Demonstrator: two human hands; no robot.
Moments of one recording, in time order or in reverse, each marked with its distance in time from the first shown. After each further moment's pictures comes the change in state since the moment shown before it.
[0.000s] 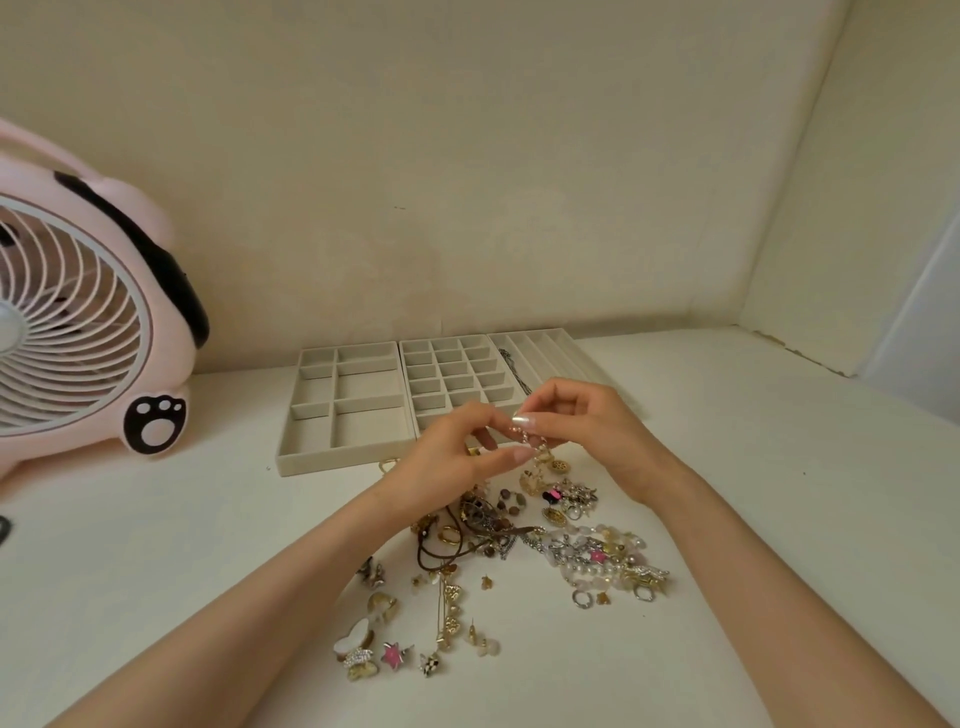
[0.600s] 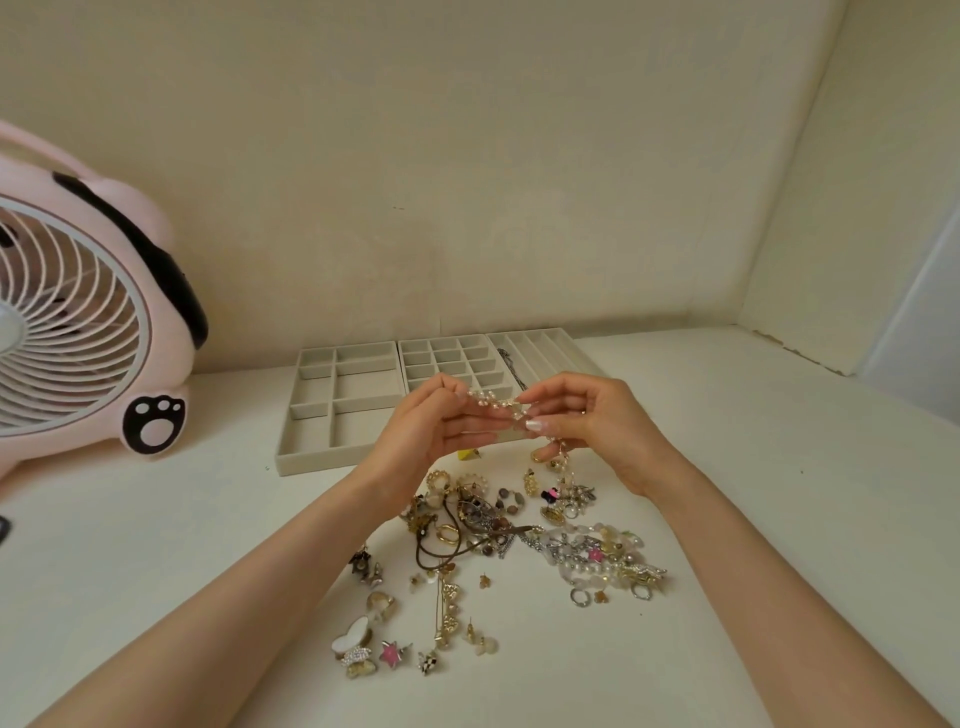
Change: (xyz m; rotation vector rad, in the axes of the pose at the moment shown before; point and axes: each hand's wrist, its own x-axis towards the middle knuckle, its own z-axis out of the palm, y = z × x) left_hand 0.001 0.010 -0.014 -0.764 0.117 -0.137; right_hand -0.002 -0.003 -0.004 0.078 0.080 0.036
